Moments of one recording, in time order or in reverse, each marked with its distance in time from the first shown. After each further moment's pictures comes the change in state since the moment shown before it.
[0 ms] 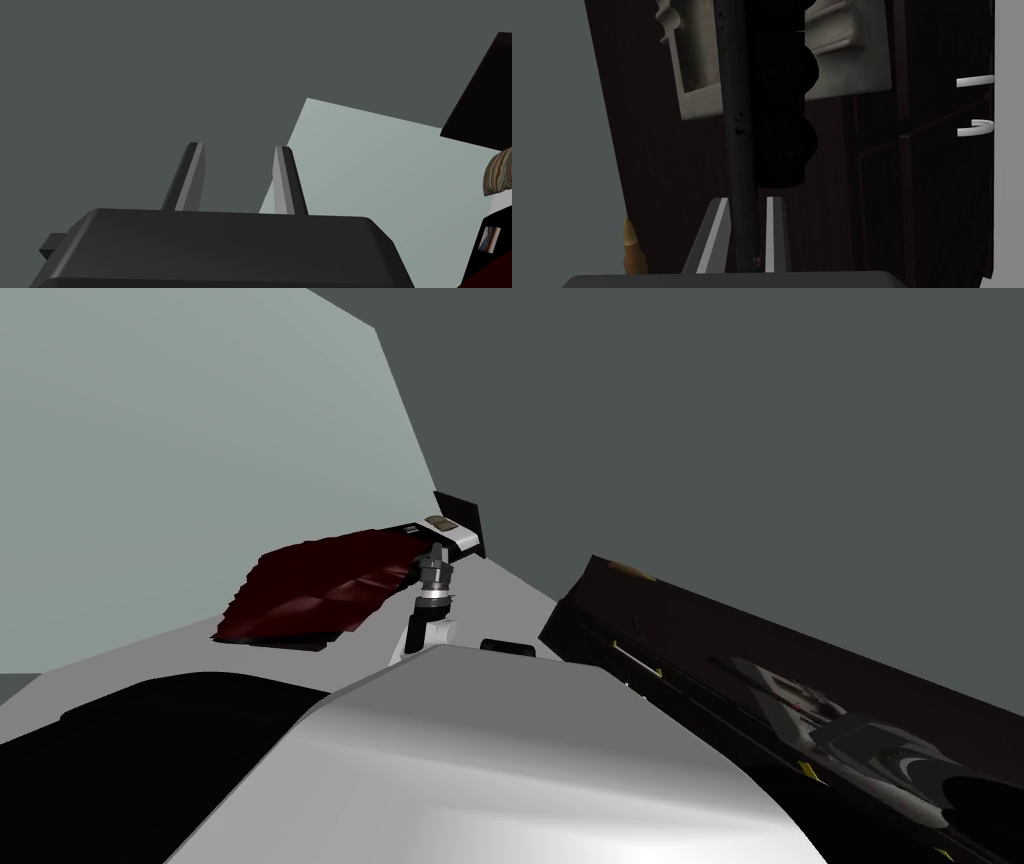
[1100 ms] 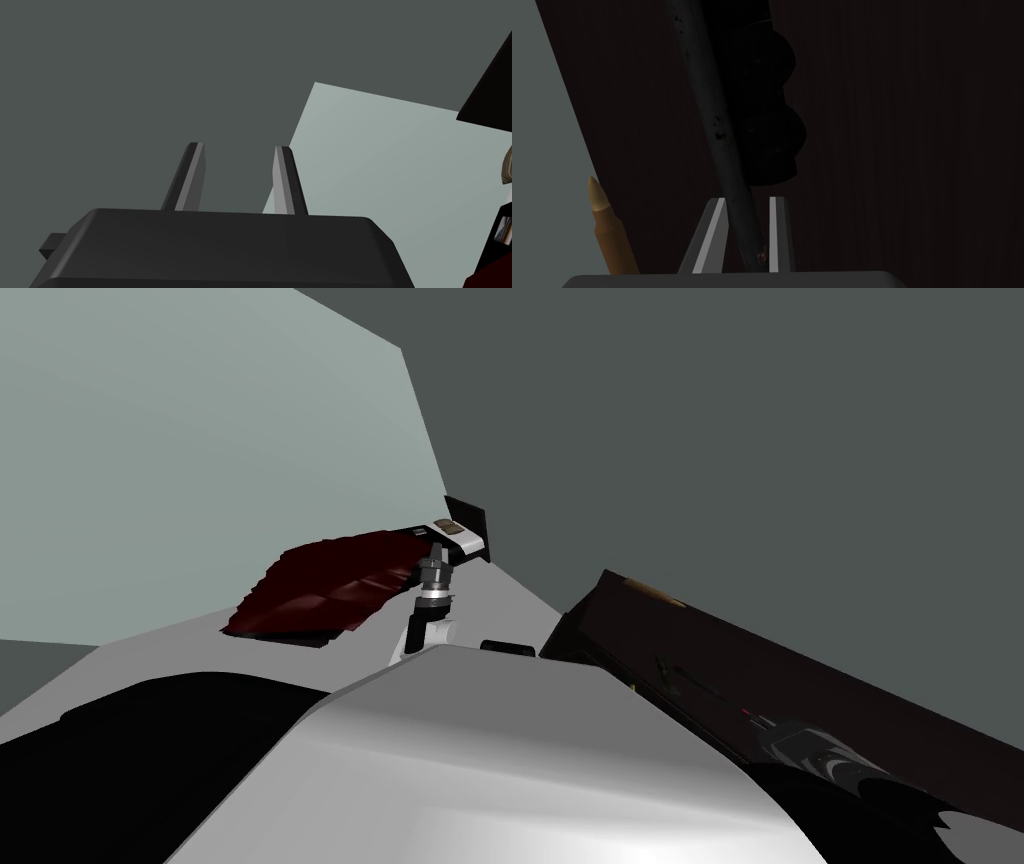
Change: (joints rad) left arm 0.000 0.000 0.000 0.000 0.000 0.000 0.000; right arm -0.073 0.113 0.140 -0.099 -0.047 0.070 0.053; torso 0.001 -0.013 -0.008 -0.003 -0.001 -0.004
